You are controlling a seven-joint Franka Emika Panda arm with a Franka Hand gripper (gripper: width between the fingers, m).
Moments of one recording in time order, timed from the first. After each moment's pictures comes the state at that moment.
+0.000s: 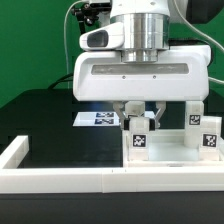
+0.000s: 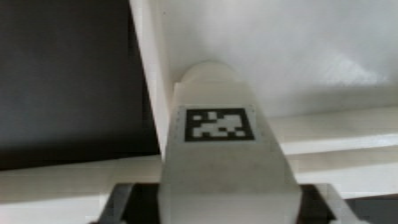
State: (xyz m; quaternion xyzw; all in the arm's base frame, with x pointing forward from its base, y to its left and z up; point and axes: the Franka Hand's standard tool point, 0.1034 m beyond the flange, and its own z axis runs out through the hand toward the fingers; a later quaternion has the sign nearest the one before) arm 0.610 0.005 0.076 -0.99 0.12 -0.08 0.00
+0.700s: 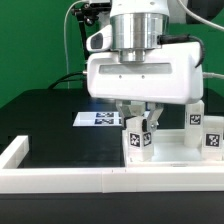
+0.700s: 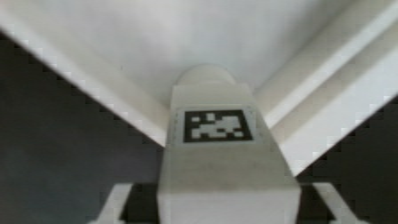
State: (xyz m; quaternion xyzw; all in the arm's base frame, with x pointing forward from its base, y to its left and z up) arm 0.609 0.003 0.076 -0.87 0.49 -0.08 0.04
